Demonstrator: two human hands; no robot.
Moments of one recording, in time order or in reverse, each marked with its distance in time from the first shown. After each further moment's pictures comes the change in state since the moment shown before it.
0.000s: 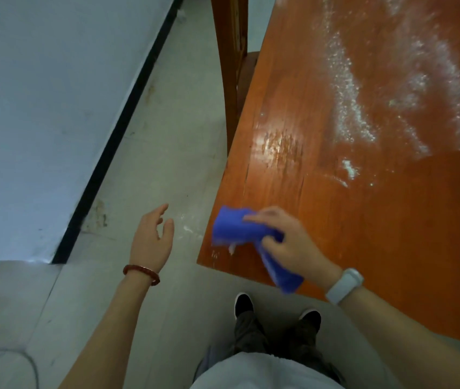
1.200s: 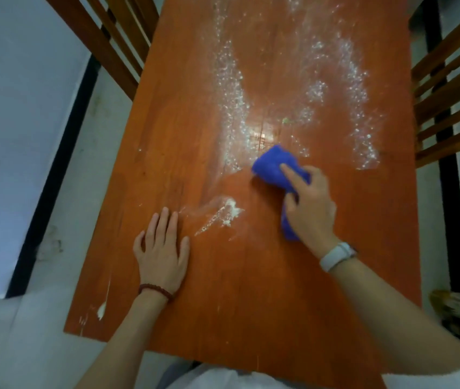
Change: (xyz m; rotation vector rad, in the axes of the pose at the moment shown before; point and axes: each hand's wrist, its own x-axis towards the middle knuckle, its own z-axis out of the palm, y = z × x) left_hand 0.010 0.158 0.202 0.649 -0.082 0.183; right_hand 0.012 0.157 -0.229 -0.515 0.583 0.178
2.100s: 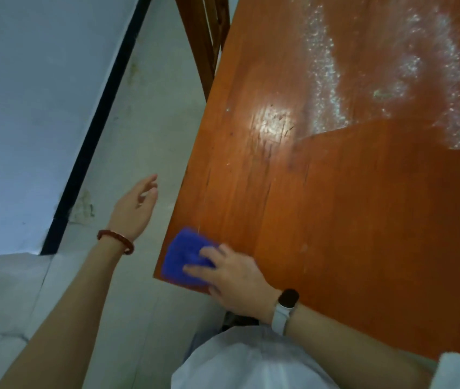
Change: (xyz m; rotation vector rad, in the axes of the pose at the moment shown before) left_hand 0.015 -0.190 -0.075 -0.707 -0.095 -0.169; right_hand -0.161 -0.203 0.101 0.078 -0.684 -0.665
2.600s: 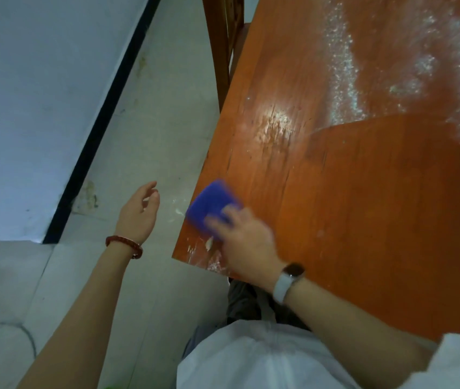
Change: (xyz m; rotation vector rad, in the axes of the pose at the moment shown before) left_hand -0.031 -0.037 -0.010 -0.030 0.087 -0.096; right_hand 0.025 -0.004 0.006 -0.205 0.240 0.184
